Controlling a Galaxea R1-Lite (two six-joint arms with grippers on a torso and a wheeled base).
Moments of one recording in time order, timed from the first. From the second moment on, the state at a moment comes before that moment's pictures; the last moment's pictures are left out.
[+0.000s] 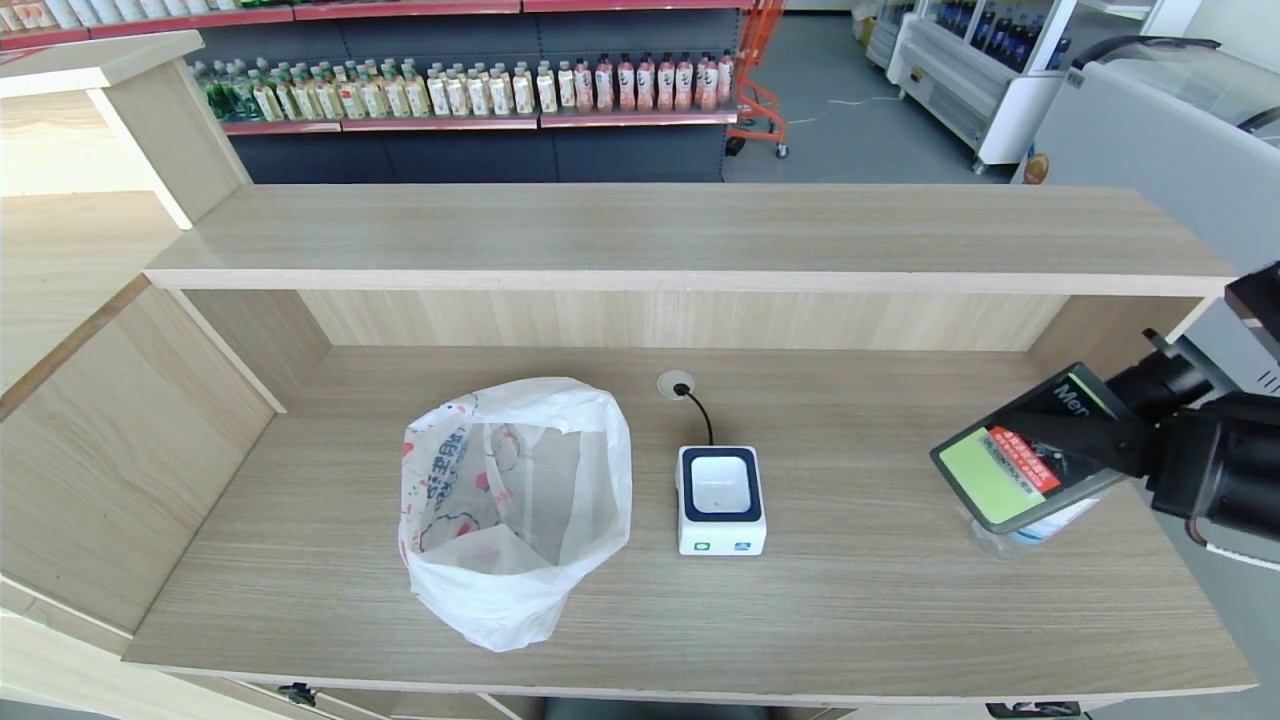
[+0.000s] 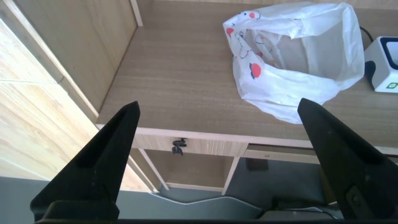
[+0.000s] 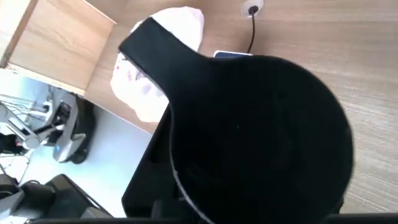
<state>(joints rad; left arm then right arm) 0.00 0.00 0.00 0.00 0.05 0.00 0.15 1.22 -0.61 -0.40 0.51 0.28</state>
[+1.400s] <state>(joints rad) 0.00 0.00 0.00 0.00 0.05 0.00 0.34 1.73 -0.69 -0.68 0.36 0.41</state>
